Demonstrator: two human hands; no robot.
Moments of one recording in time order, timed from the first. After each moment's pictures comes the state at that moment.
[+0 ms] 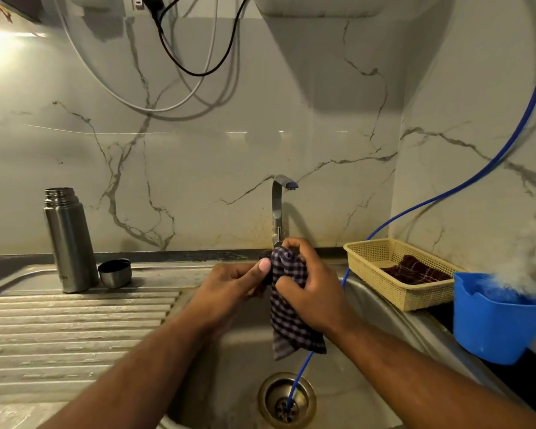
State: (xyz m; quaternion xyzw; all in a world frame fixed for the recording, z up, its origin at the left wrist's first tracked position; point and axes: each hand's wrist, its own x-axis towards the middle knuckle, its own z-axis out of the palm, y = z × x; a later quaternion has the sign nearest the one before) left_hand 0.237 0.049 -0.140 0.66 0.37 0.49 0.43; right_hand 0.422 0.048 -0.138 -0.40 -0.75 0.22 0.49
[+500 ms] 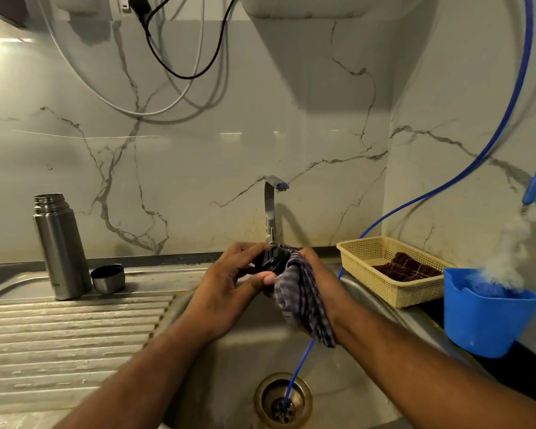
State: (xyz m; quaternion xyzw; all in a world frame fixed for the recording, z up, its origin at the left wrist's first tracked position) left_hand 0.247 0.032 -0.124 0.79 0.37 0.47 0.14; right_hand 0.421 0.065 -0.129 -0.38 -0.40 0.65 0.53
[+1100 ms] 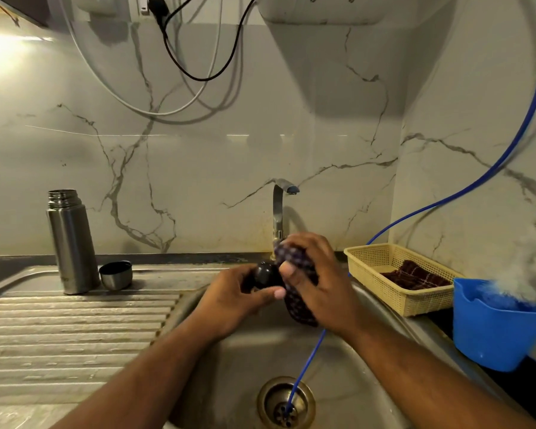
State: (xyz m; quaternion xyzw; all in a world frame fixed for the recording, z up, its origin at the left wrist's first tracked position) left_hand 0.244 0.039 -0.136 0.71 0.46 0.46 0.27; right_hand 0.438 0.065 -0.137 -0.33 -0.79 0.11 0.50
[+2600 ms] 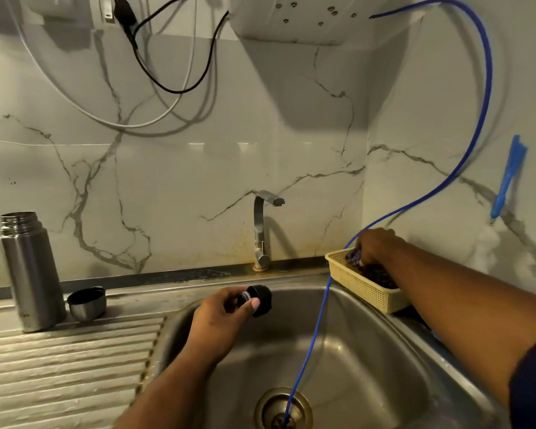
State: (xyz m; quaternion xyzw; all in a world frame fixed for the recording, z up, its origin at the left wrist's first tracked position) left_hand 0.221 0.080 -0.177 0.65 0.53 0.49 0.27; right_hand 0.558 0.185 -0.075 -0.81 -0.58 -0.04 0.04
